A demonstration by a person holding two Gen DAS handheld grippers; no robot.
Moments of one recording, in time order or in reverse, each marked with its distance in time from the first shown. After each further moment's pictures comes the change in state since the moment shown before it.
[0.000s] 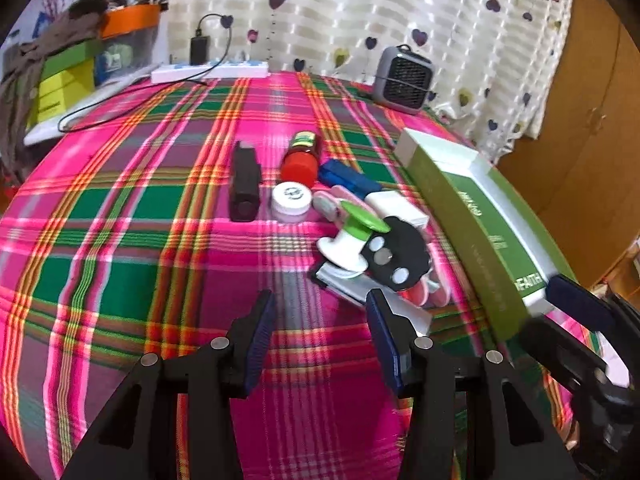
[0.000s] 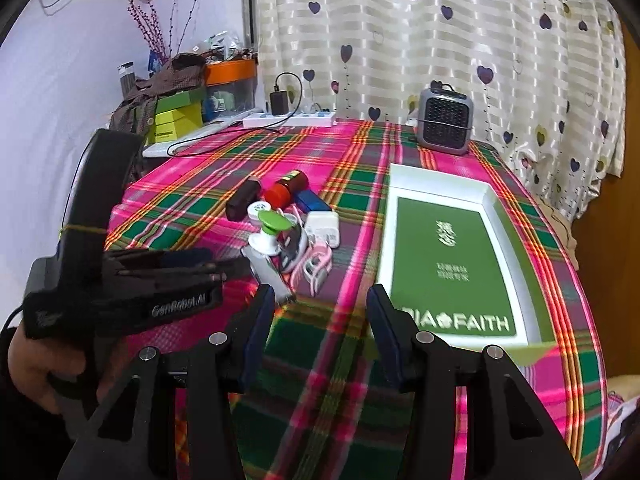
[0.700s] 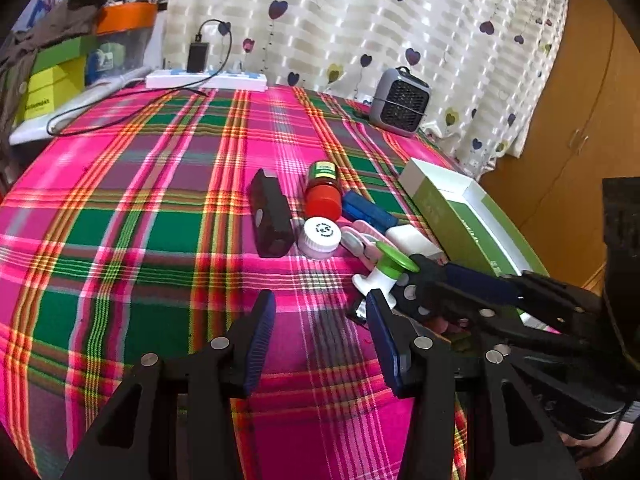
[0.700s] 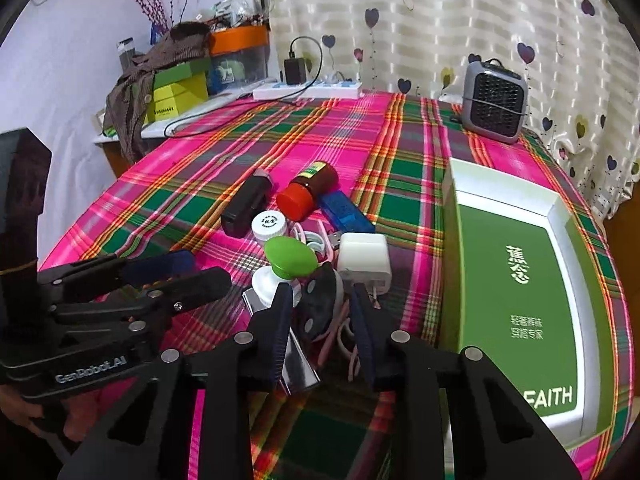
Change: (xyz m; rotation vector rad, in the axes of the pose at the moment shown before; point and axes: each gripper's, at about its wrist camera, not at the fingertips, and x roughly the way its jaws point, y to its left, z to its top) left arm 0.001 0.038 0.018 -0.023 -0.032 -0.105; right arm 0.083 0.016 0.037 -0.015 0.126 0.065
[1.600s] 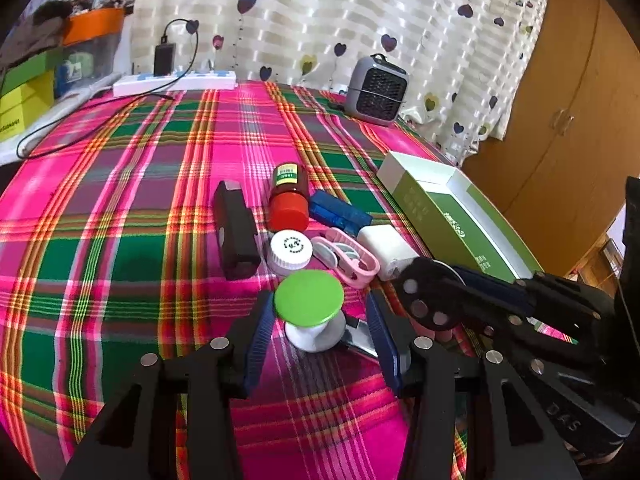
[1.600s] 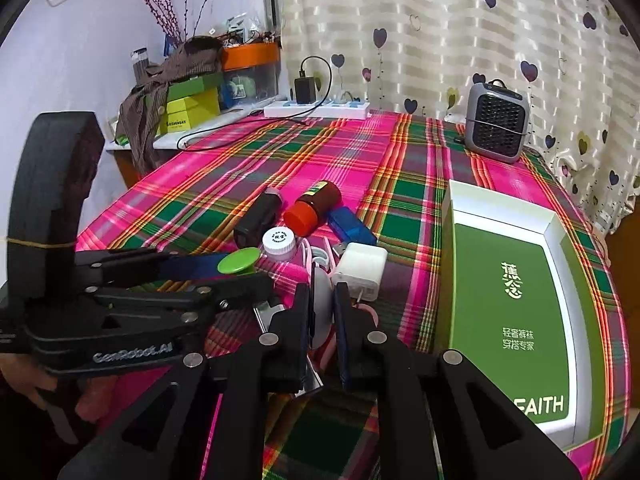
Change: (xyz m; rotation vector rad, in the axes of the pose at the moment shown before) left arm 0.015 -0.014 0.013 0.070 0.038 -0.043; right arm -0.019 -0.002 -0.001 -0.022 -0.078 0.022
